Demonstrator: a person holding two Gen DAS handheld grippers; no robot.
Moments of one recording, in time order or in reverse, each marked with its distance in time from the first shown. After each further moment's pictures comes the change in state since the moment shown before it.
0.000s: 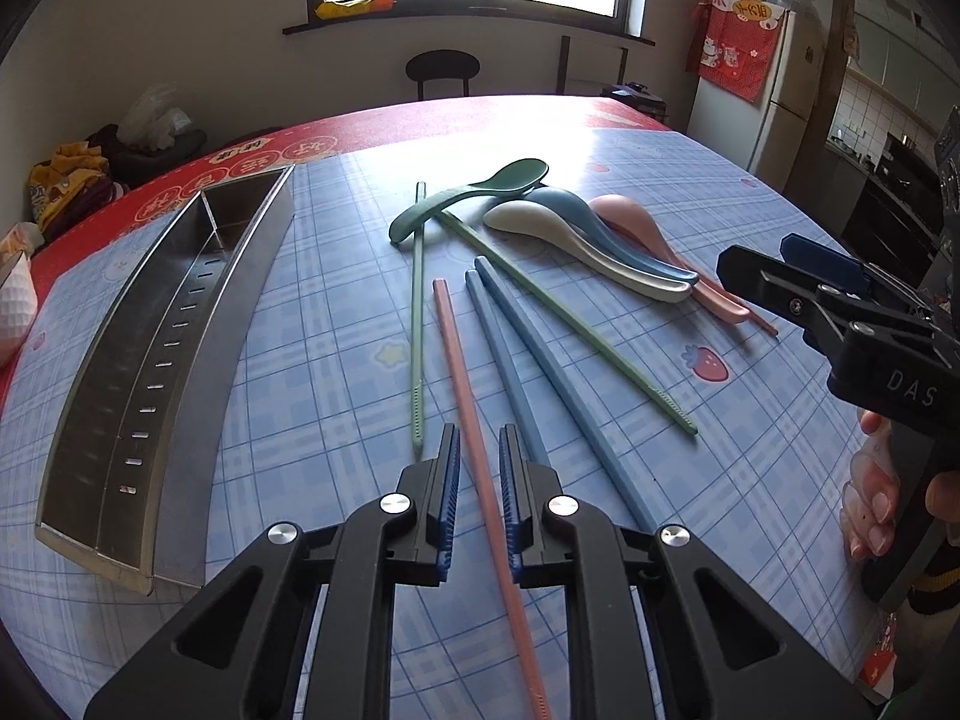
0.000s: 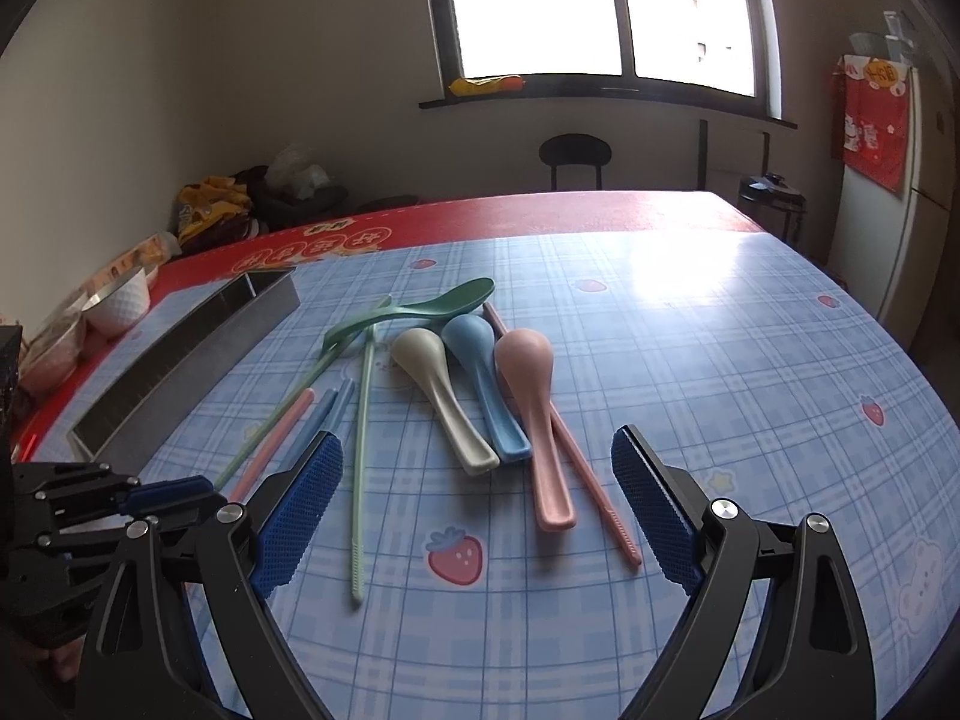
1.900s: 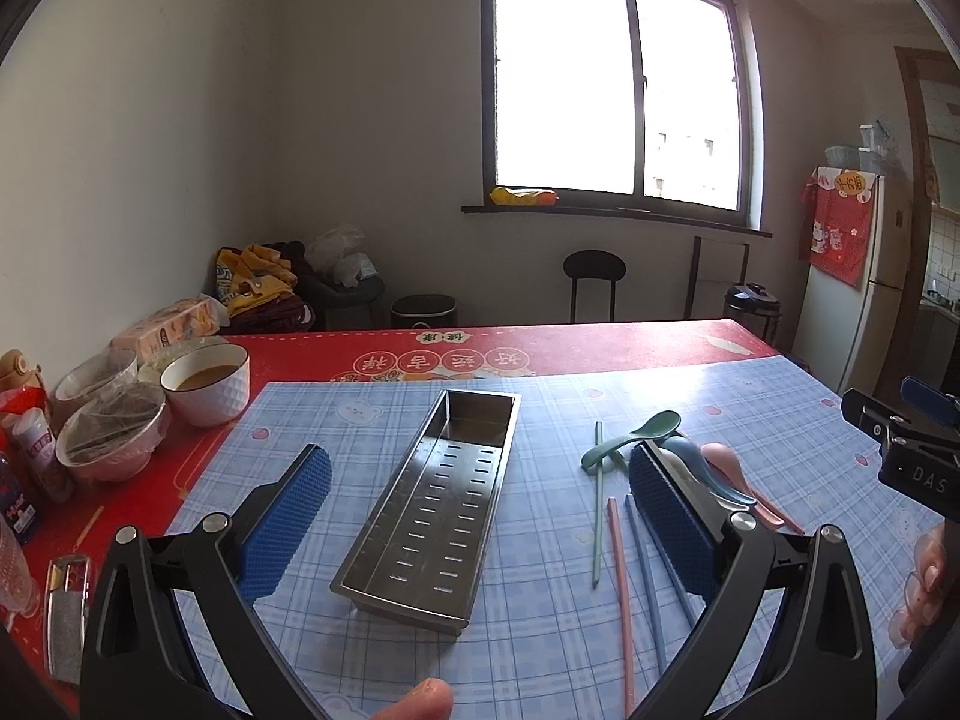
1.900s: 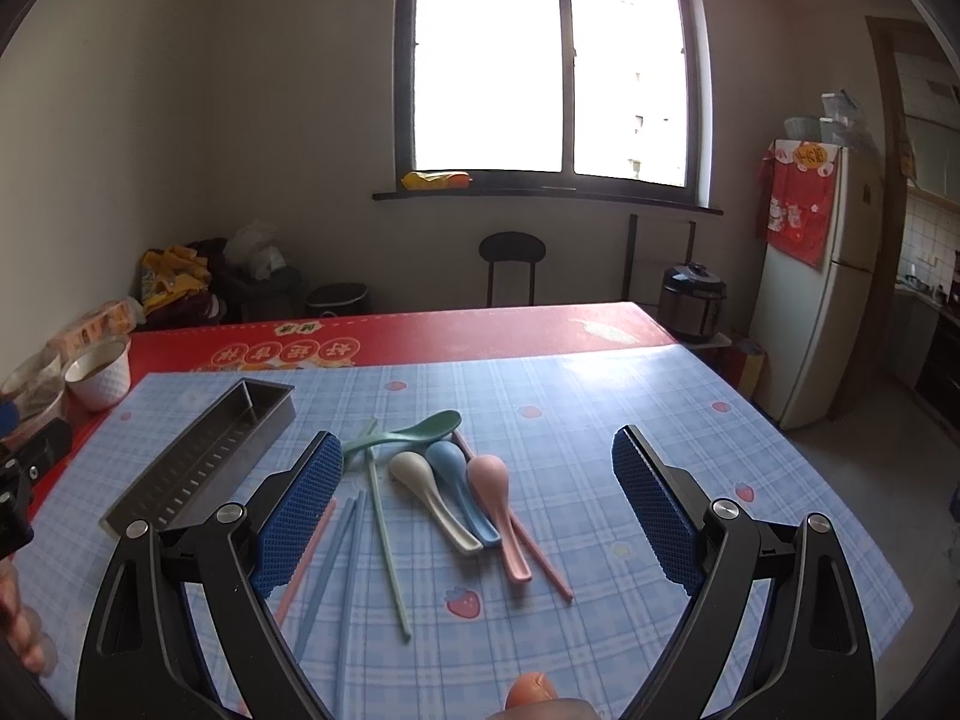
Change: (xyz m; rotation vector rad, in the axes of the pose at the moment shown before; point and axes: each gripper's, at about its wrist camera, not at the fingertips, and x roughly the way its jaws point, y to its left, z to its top) left arm -0.178 0.048 0.014 -0.175 -0.448 0.303; right arm -0.110 0.048 0.056 -0.019 -0.191 -0.195
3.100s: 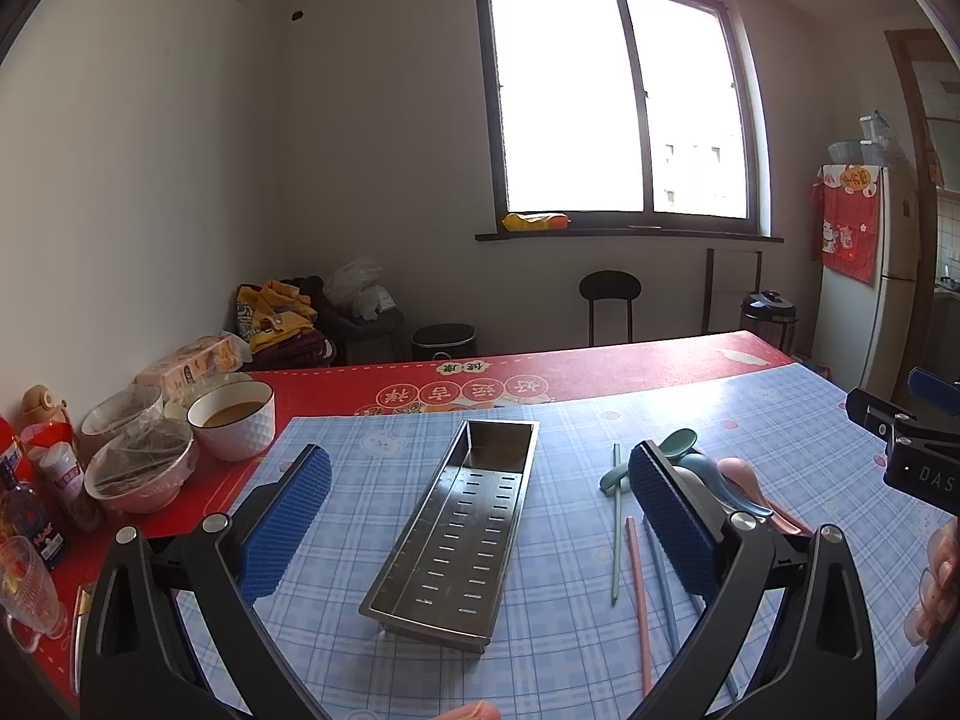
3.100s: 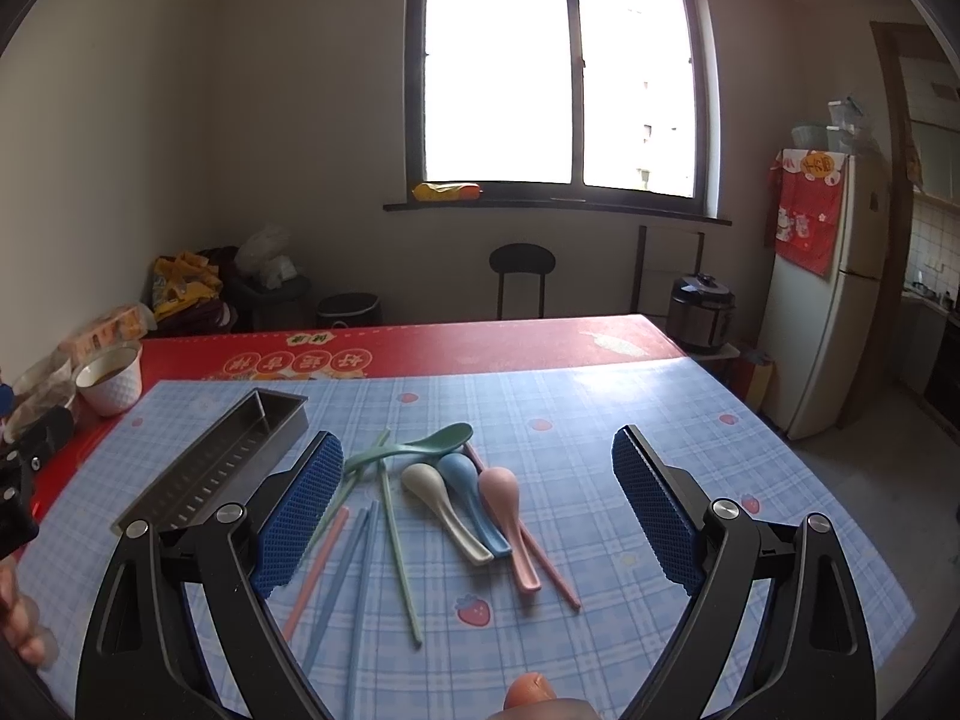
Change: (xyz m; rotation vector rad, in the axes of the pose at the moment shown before) left arm -0.015 -0.004 0.010 0.048 -0.071 0.067; right arm -0.011 0.002 0.006 -0.008 -0.030 0.026
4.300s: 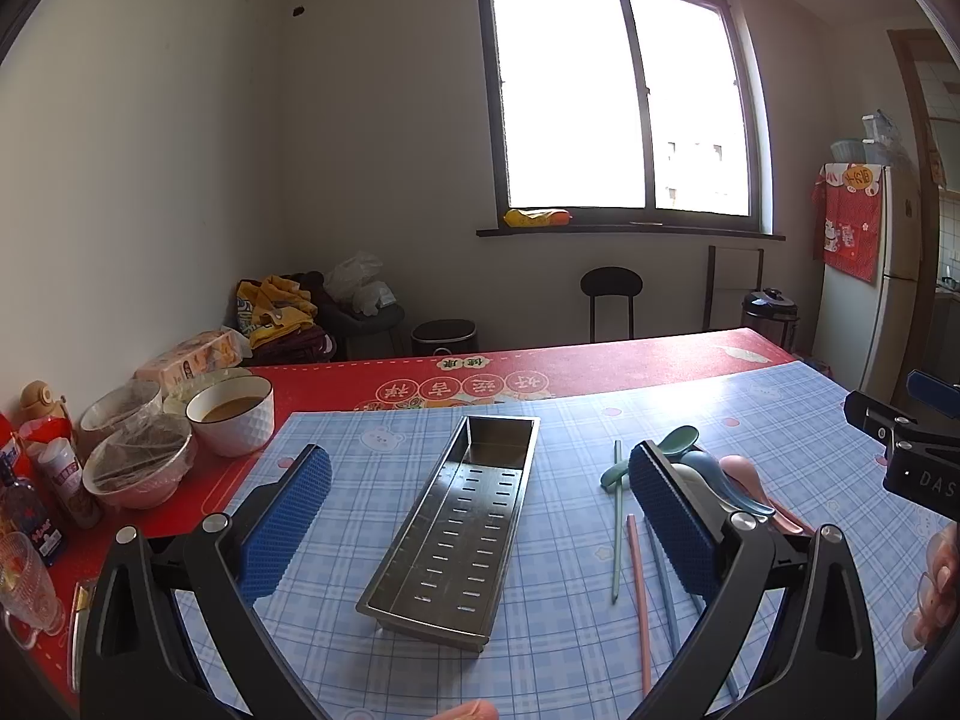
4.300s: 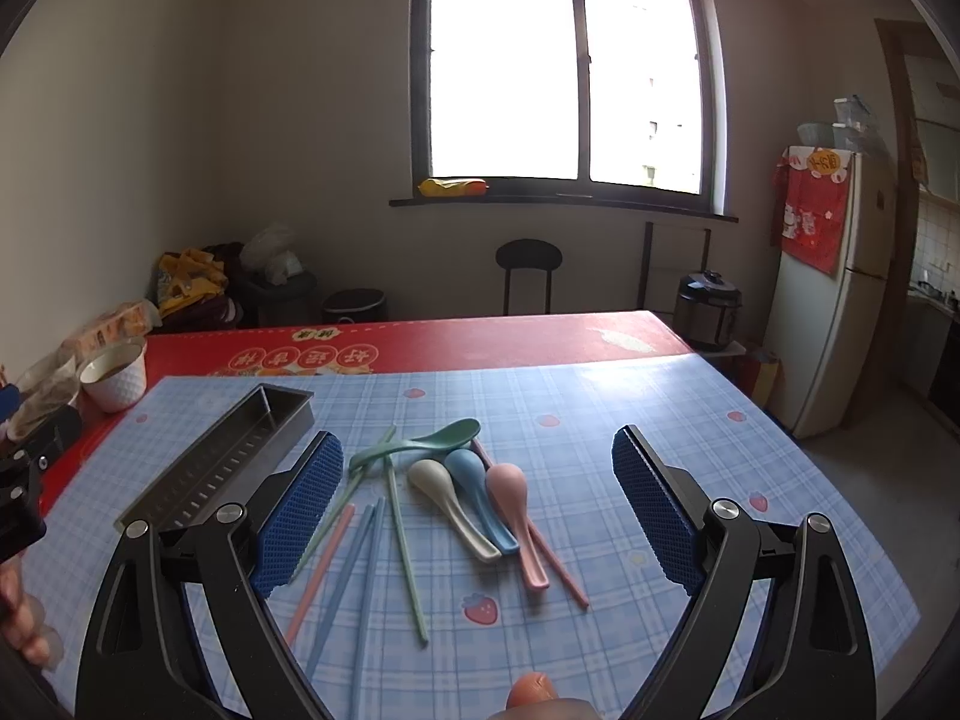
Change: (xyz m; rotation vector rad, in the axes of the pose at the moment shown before) left arm 0.003 -0.006 -0.005 -0.006 0.008 0.004; right arm 0.006 0.000 -0.002 -0.004 0.013 0.016
